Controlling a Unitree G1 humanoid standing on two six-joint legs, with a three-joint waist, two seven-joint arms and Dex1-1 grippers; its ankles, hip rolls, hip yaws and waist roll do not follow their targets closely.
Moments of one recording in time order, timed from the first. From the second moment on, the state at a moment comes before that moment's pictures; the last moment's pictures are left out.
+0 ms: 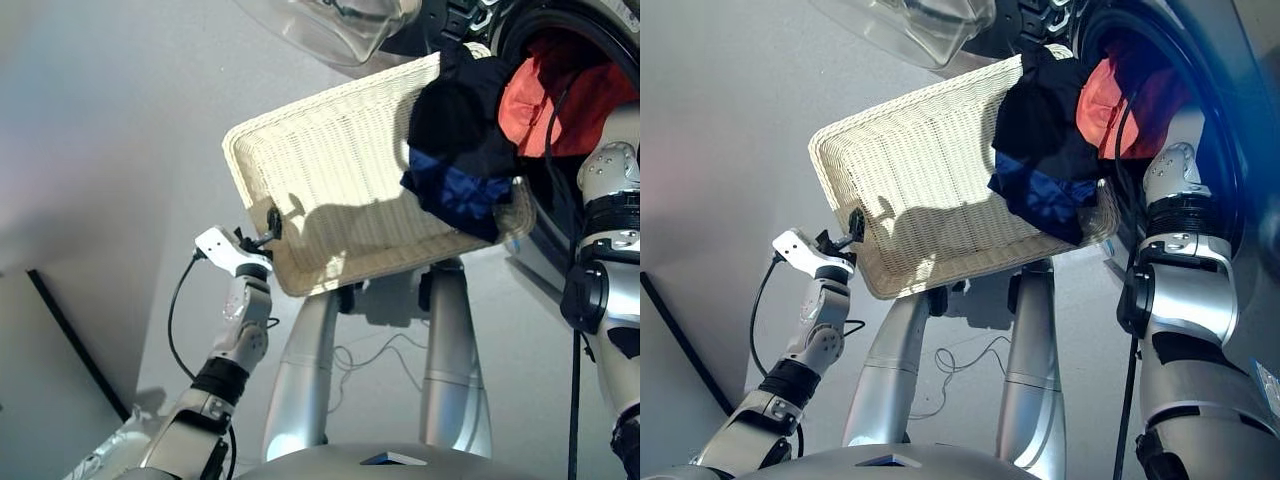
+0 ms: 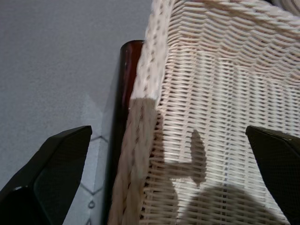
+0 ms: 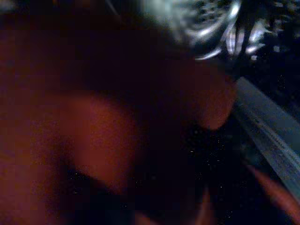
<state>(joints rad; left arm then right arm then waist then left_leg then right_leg) -0.28 0.22 -0.27 0.42 -0.90 -0.39 0.15 -1.09 -0.60 -0.14 0.93 0.56 -0.54 -0.87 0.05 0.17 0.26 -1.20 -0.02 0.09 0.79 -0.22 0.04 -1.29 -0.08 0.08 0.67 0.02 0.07</state>
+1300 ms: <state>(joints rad) -0.32 0.20 -0.25 0.51 -0.90 -0.36 0.07 -0.99 -0.32 0.43 1.37 0.26 -0.16 -0.19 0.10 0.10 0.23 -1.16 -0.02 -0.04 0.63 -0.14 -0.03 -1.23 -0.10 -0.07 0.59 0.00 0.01</state>
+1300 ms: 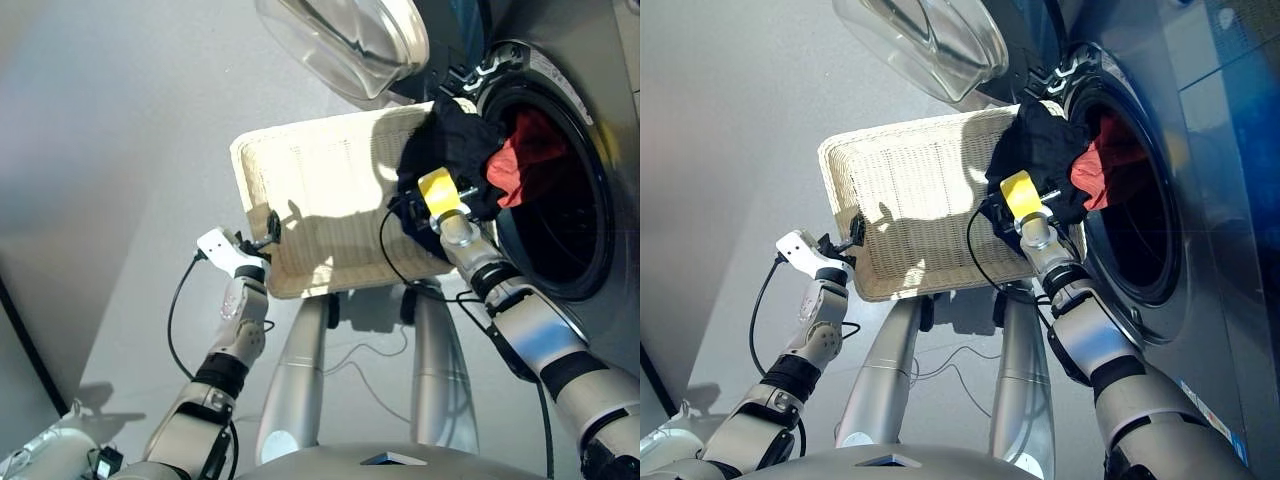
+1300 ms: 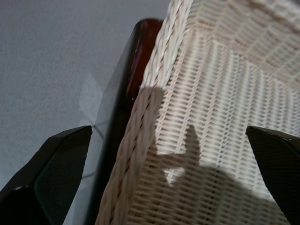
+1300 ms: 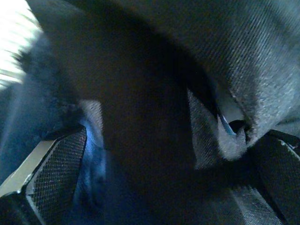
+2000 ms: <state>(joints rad) -0.32 0.22 -0.26 0.51 -0.86 -0.34 0.06 -0.95 -0.32 0.23 1.27 0.61 -0.18 -0.18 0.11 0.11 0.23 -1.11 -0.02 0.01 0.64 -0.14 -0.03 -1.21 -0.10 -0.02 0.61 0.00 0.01</state>
